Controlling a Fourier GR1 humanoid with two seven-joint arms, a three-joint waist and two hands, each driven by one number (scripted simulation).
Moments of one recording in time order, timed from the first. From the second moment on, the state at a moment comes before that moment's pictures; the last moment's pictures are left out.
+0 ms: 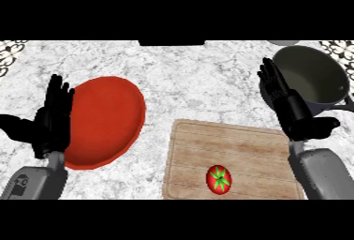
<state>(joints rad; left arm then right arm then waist) -0.18 0.29 -0.07 -1.50 0.31 0.44 0.03 -0.31 -0.29 0.14 -1.45 -0.16 -0.05 -0.12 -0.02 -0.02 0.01</state>
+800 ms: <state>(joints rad) 0.02 0.52 -0.12 -1.48 0.17 0.29 0.07 0.15 -0.53 0.21 -1.76 0.20 -0.22 -0.23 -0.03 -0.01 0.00</state>
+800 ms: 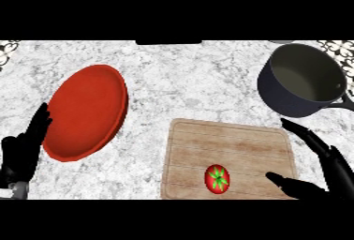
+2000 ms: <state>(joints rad) 0.00 0.49 -0.11 -1.49 0.12 0.24 0.09 -0.27 -0.63 0.52 -2.05 0.17 0.47 0.84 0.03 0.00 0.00</state>
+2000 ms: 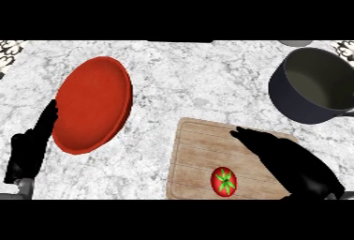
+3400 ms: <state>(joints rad) 0.02 0.44 -0.03 -1.51 0.05 0.18 0.10 -0.40 -0.32 0.71 -1.73 0.30 0.56 0.97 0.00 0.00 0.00</state>
